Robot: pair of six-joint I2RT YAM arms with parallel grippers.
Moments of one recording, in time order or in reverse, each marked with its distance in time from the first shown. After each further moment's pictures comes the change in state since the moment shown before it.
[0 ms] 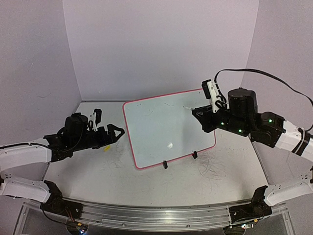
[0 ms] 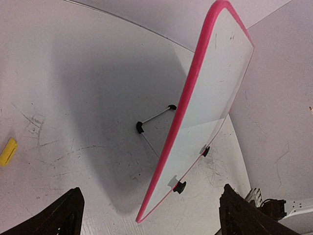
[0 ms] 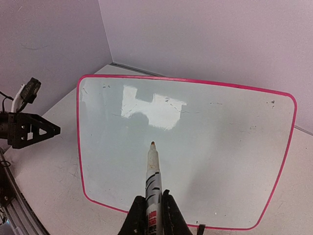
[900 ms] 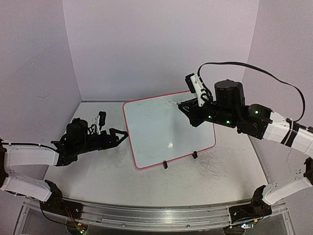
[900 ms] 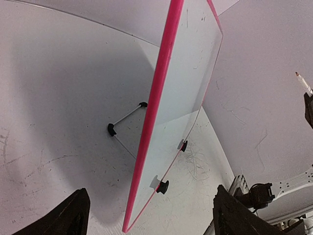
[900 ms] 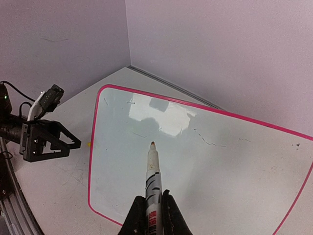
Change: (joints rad) left arm 0.049 0.107 -0.118 0.354 0.189 0.033; right arm 0.000 0.157 0.121 0.068 -0.090 -0.124
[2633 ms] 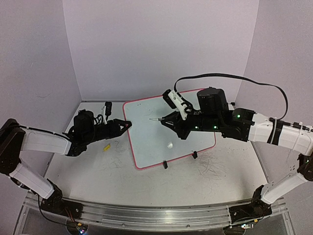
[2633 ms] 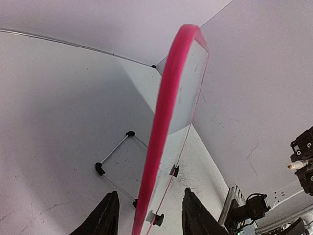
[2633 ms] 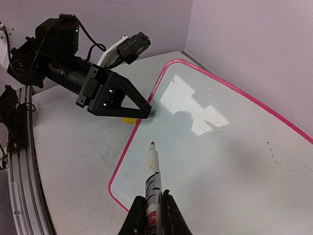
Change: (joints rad) left arm 0.062 0.249 0.131 0.223 0.097 0.021; right arm 0.034 0.124 -0.011 0.066 -0.231 -0.178
